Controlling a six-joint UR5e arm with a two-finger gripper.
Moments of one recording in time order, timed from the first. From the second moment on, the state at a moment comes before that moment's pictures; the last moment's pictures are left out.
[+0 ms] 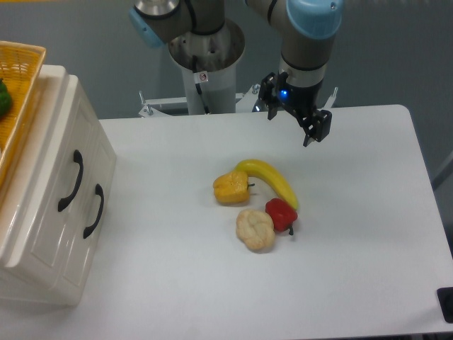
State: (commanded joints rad) arm 2.65 -1.64 -1.64 -1.41 1.54 1.39
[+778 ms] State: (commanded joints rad) arm 2.63 -1.65 -1.65 -1.41 1.54 1.29
